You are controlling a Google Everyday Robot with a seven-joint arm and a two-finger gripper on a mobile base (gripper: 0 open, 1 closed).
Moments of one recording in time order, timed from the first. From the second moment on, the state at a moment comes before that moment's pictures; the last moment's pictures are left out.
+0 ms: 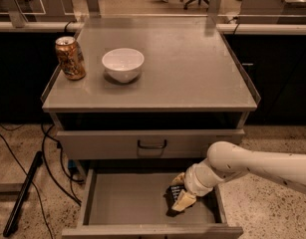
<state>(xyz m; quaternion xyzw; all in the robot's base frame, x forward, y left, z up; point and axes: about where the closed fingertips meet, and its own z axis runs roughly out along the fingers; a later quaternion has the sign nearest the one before) 0.468 -0.103 0.474 -0.66 0.70 0.19 0.19</state>
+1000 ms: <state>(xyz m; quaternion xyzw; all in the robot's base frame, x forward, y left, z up) 0.482 -0.115 0.777 -0.67 0.70 0.08 0.24</state>
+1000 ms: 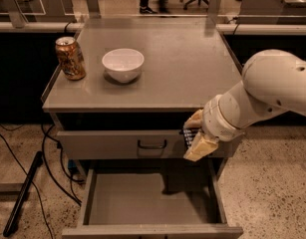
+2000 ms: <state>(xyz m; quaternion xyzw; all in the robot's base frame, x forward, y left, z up) 0.504 -0.120 0.830 -0.65 0.72 0.09 0.24</state>
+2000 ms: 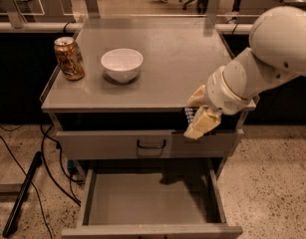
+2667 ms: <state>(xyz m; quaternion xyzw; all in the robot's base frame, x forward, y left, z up) 0.555 -0.119 0.872 -0.62 0.74 0.09 0.26</state>
